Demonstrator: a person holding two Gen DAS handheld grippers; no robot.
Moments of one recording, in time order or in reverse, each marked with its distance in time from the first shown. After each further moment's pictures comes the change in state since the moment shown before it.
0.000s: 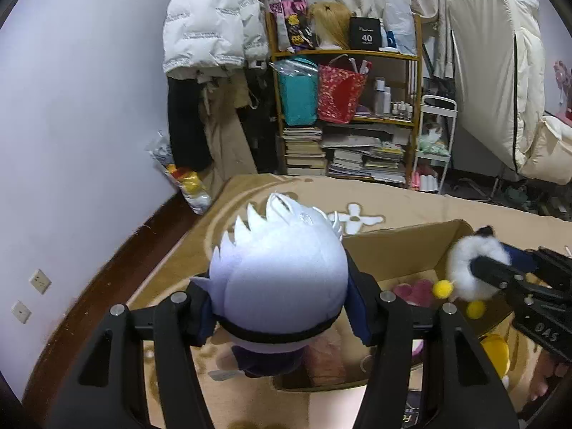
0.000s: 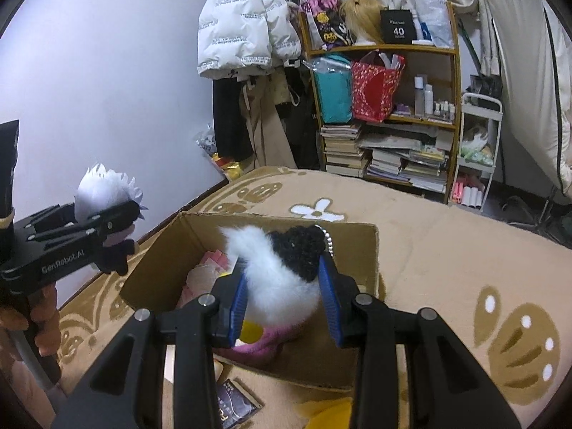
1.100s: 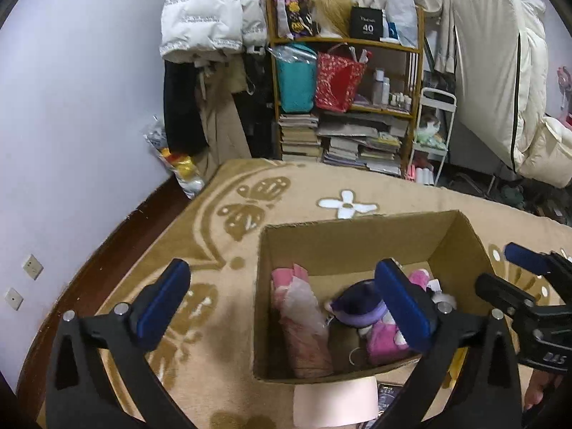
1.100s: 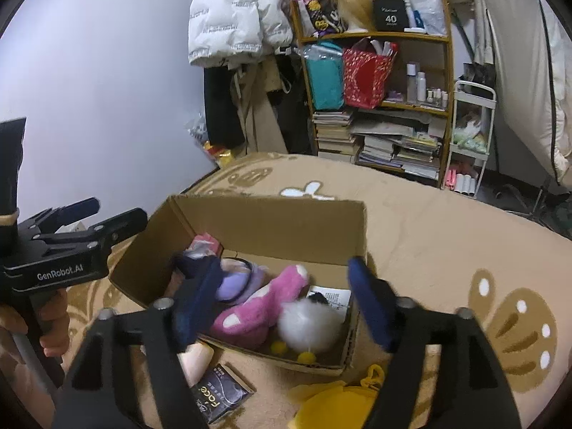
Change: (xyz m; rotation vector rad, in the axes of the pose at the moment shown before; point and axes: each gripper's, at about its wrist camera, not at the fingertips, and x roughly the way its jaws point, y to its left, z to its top) left arm 0.006 -0.001 -0.009 -0.031 0.042 -0.017; right arm -0.006 -0.005 -0.013 0.015 0.033 -0.034
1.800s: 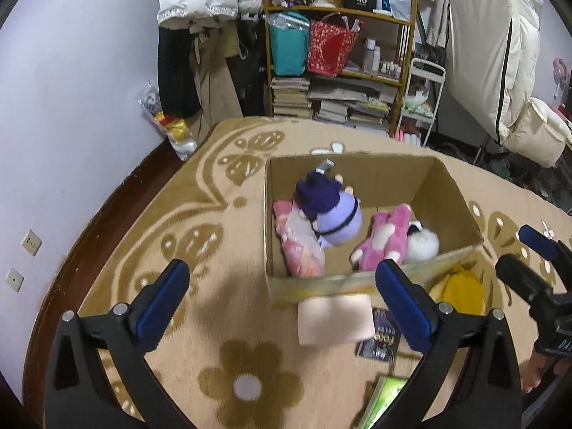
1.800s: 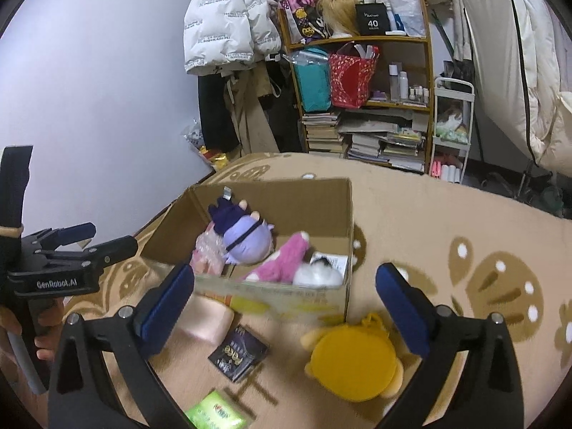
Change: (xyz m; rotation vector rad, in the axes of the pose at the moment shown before) left arm -0.041 0.018 -0.033 -0.004 0.174 -0.063; right arm -0.063 0.018 -0.032 0.042 -0.007 -0.035
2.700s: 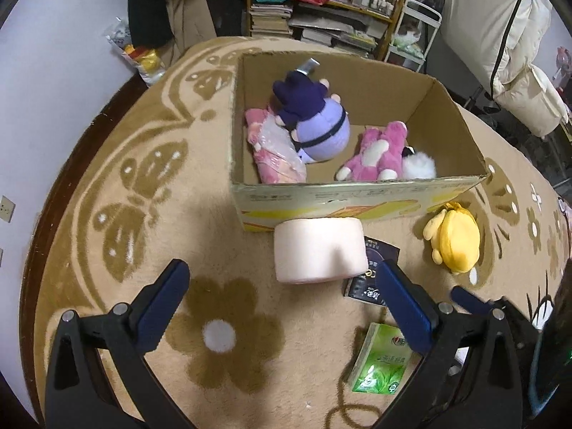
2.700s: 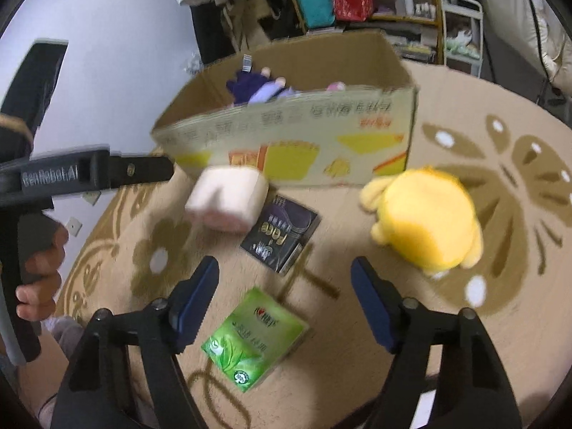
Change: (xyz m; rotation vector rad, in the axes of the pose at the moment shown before) left arm 0.046 -0.004 -0.032 -0.009 0.295 -0.109; right arm 0.031 0.033 -0.094 0.088 0.309 0.048
